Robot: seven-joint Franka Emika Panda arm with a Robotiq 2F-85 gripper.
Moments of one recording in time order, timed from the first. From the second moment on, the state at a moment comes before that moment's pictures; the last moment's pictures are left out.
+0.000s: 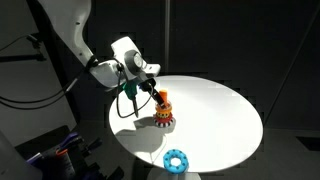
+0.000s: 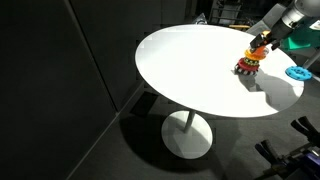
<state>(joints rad) -0.01 0.22 -0.21 -2.40 -0.98 2.96 1.10</state>
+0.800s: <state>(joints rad) -0.02 0.25 -0.22 -2.39 -0.98 3.00 1.10</state>
